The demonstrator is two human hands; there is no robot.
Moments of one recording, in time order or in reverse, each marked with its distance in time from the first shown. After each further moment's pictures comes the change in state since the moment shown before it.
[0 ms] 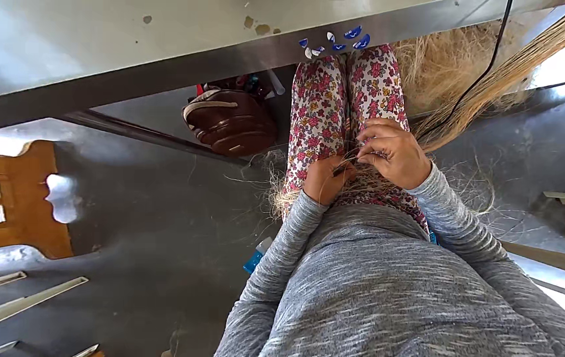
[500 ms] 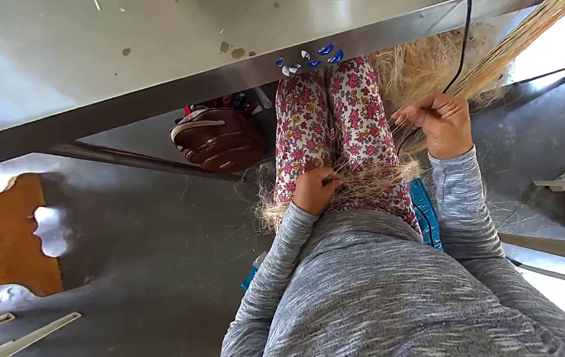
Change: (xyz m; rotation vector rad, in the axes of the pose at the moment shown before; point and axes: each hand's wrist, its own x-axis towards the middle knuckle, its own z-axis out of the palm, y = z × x) left_hand 0.001 -0.002 0.000 0.051 -0.046 -0.036; right_hand -0.017 0.045 -0.061 0.593 0.433 0.212
